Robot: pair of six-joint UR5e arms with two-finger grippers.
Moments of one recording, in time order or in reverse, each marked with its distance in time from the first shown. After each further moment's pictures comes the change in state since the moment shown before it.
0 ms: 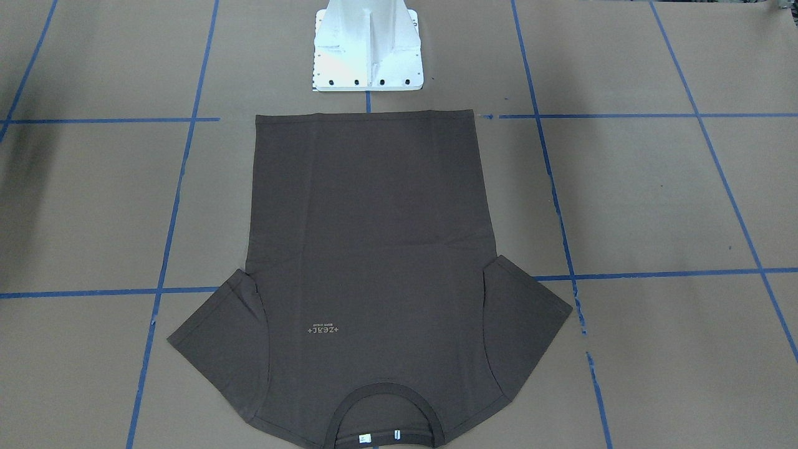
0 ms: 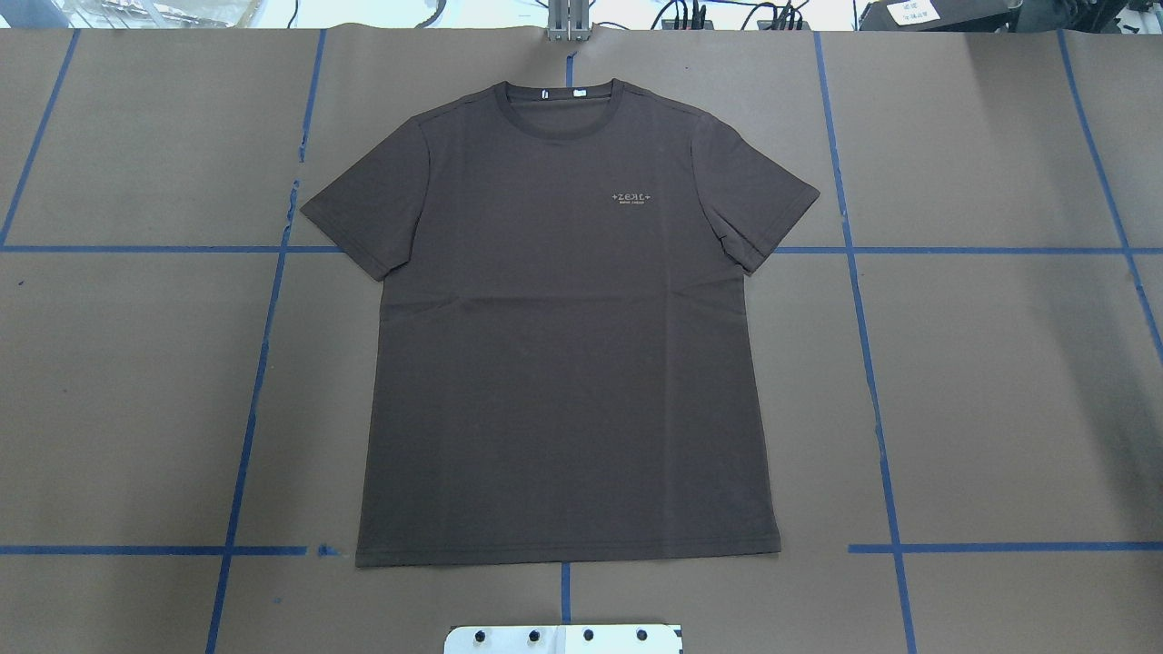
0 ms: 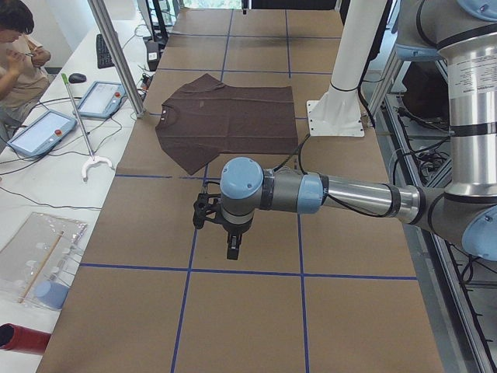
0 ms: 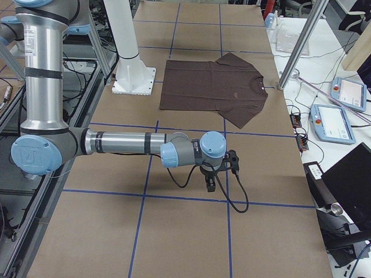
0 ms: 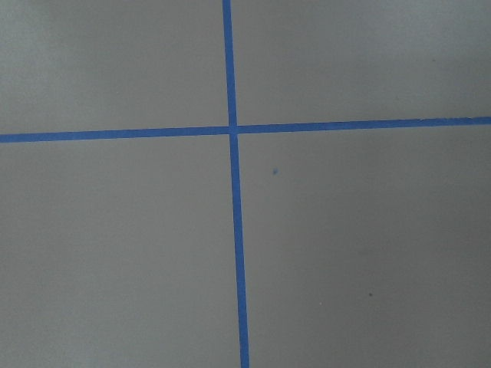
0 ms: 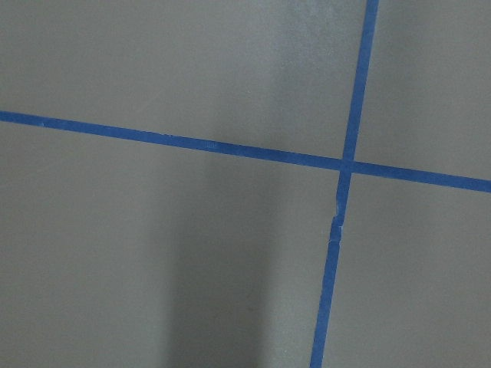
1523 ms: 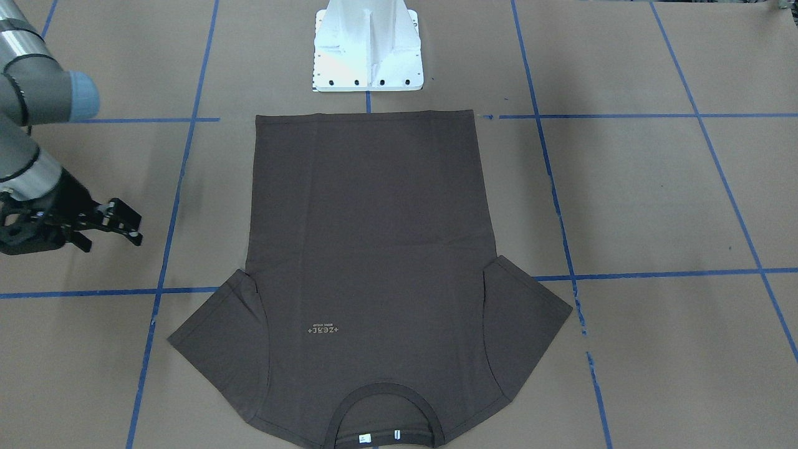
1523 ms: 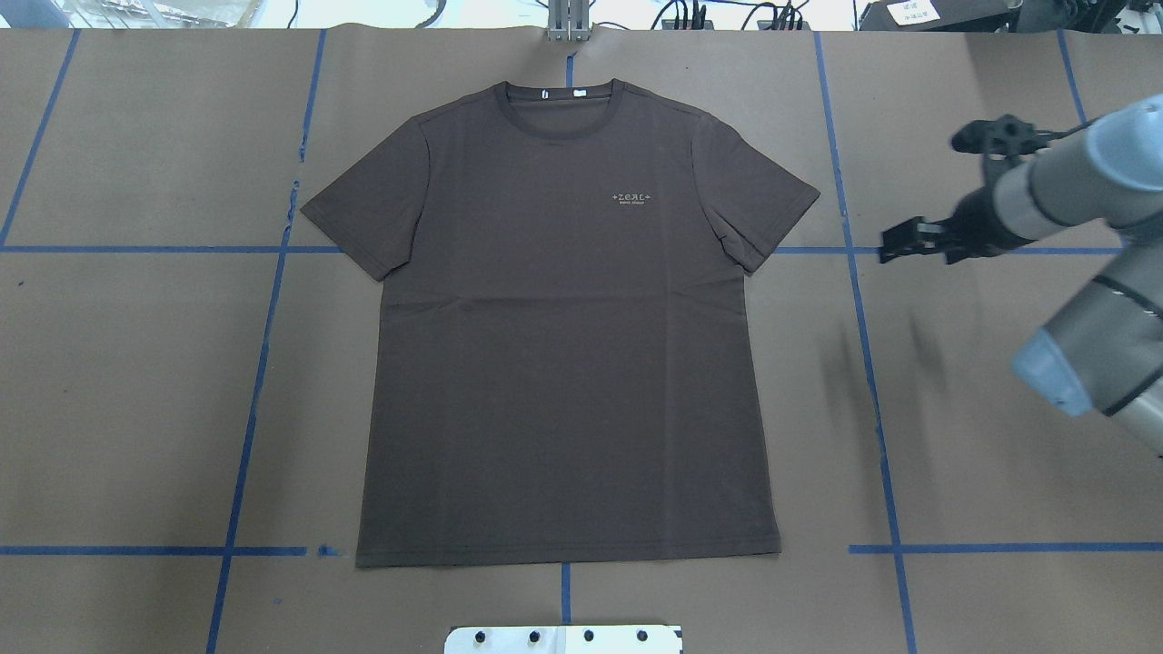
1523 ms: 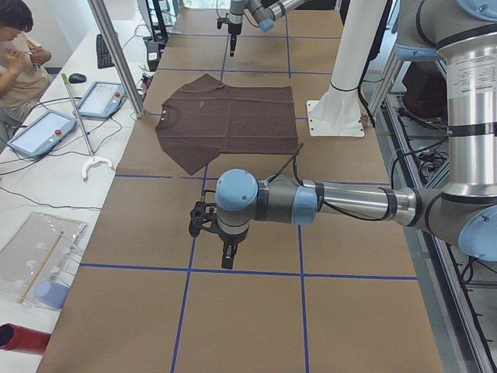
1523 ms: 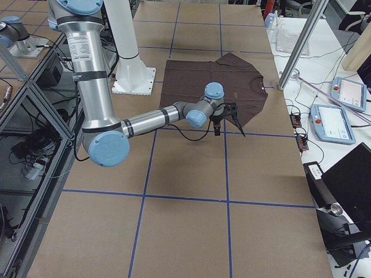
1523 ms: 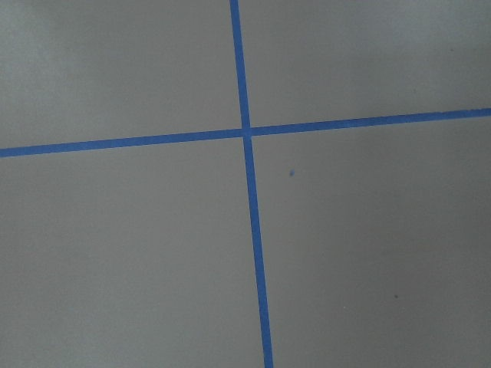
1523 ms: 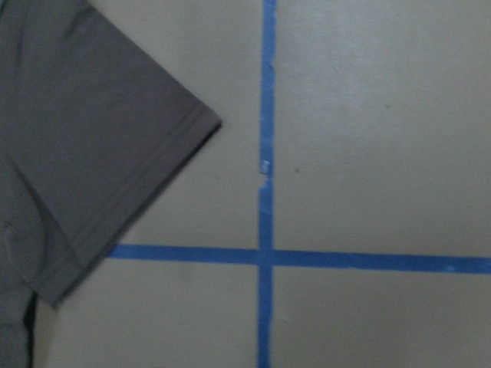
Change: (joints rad) left arm 0.001 -0.009 0.069 -0.068 -0.005 0.051; right arm -0.575 0.287 -0.004 0.357 -0.350 0.934
